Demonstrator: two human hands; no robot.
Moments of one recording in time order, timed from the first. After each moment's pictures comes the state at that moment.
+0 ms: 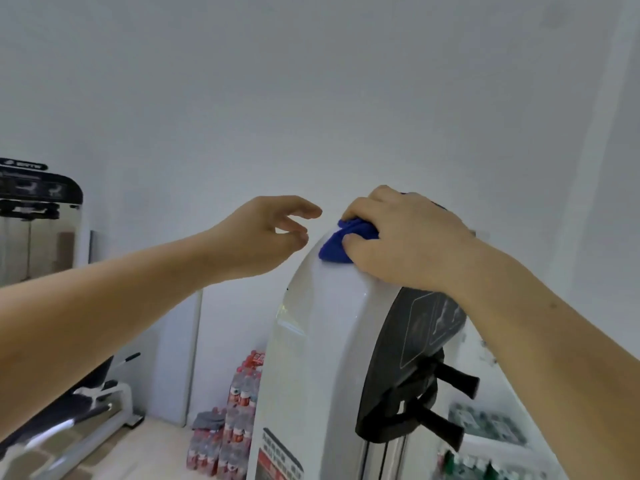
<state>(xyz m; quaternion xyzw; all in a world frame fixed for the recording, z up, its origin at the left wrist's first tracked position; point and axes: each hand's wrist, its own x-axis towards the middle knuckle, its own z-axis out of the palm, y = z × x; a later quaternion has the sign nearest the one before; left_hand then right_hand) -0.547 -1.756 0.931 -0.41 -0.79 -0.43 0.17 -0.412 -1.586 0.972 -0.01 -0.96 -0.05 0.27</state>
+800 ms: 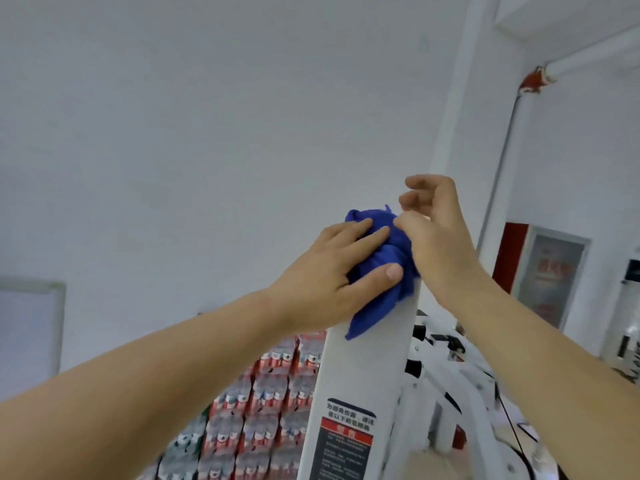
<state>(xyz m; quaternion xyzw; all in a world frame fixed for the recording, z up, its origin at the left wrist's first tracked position) -0.555 -1.768 0.879 -0.68 -0.60 -0.39 0.18 -0.410 -1.682 0.934 -0.10 -0.77 0.33 0.55</state>
